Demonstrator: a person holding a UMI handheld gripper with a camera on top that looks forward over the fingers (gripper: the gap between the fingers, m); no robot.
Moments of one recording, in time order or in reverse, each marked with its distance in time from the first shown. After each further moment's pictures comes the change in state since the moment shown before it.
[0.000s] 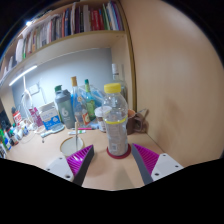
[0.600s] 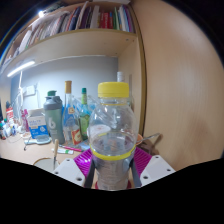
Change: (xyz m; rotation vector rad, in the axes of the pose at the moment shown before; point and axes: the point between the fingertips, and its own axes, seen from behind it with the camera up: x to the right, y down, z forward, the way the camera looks) arm 0.010 -0.059 0.126 0.237 -0.014 -0.118
